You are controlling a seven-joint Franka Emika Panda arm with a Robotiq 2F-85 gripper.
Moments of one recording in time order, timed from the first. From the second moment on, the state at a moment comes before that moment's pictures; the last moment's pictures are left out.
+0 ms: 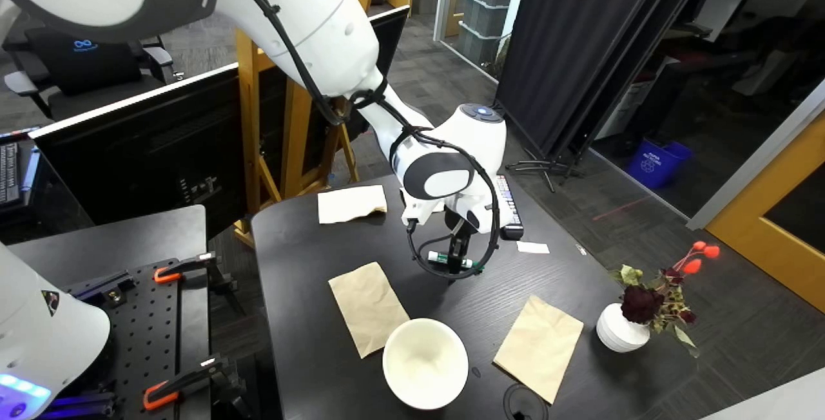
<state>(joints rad) 0.04 0.80 -0.15 -1.73 0.03 2.57 0.66</state>
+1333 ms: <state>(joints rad) 0.12 0.58 -0.26 -1.83 0.01 2.58 0.77</state>
